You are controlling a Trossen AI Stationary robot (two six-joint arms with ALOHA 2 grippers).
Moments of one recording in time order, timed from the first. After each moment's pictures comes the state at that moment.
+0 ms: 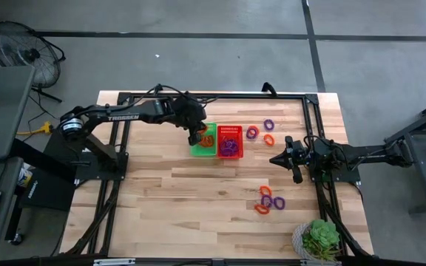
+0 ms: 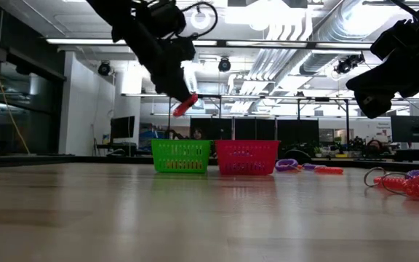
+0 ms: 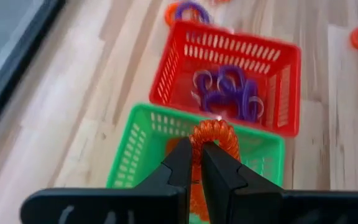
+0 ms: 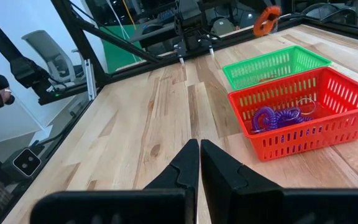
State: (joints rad) left arm 0.37 1.53 1.12 -0.38 0.12 0.08; right arm 0.01 0.21 0.01 0.03 -0.06 0.31
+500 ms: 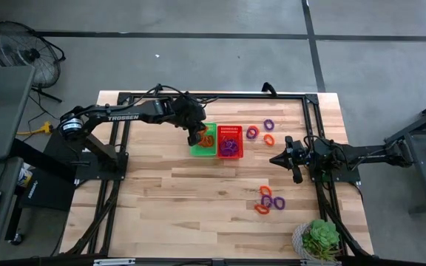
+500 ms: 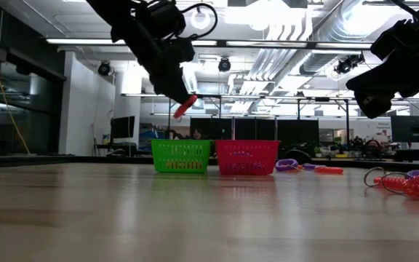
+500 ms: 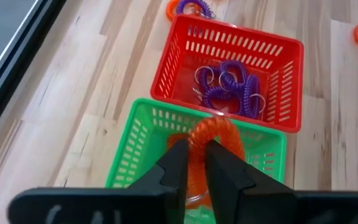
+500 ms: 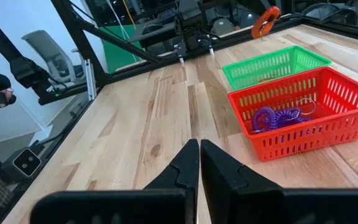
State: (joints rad) left arm 0.37 1.53 1.12 -0.40 0.11 0.08; right arm 0.01 0.21 0.01 0.03 -0.06 0.31
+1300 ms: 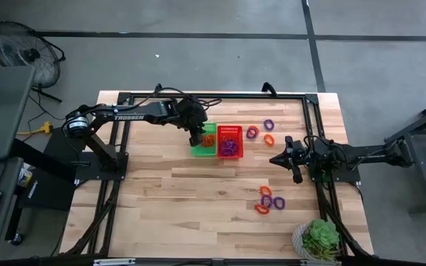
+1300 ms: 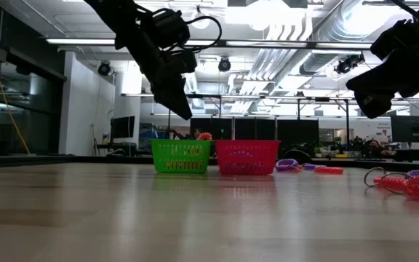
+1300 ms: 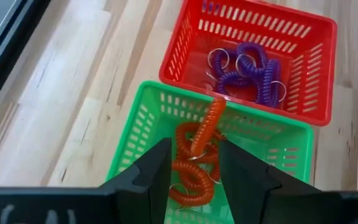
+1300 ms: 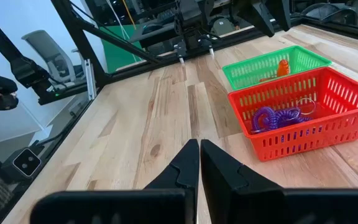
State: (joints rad) left arm 0.37 1.59 1.12 -0.39 0.08 0.07; right arm 0.01 0.21 0.01 0.03 -0.06 0.31
